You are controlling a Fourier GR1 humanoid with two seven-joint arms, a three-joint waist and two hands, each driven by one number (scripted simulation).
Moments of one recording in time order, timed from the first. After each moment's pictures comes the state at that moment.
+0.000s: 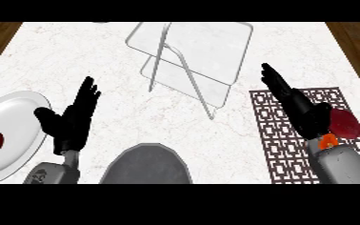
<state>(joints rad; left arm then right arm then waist) -0.10 0.27 -0.17 -1.43 0.29 0.29 0.05 -0.24 -0.49 0.33 -1.45 -0.30 -0.05 -0.01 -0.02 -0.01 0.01</state>
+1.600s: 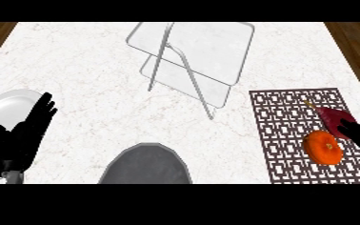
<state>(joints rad) 0.04 0.48 -0.03 -1.41 0.29 0.10 0.05 0.46 -1.04 0.08 -2.07 0.35 -0.12 0.04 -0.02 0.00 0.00</state>
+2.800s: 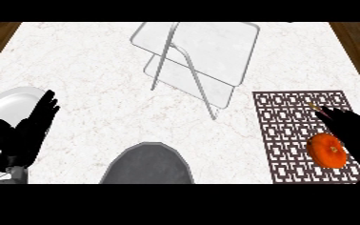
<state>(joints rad) 0.01 0.42 0.04 -1.38 0.21 0.04 0.05 0.14 -0.89 0.22 -1.81 0.80 0.22 0.17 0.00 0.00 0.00</state>
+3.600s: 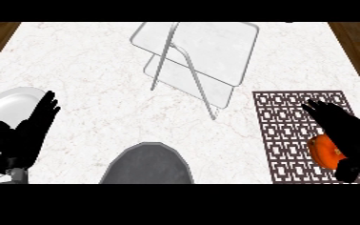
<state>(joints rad) 0.03 0.36 0.10 -1.42 0.15 -0.01 0.08 0.01 -0.68 0.17 -1.53 1.00 0.21 -0.01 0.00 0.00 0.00</state>
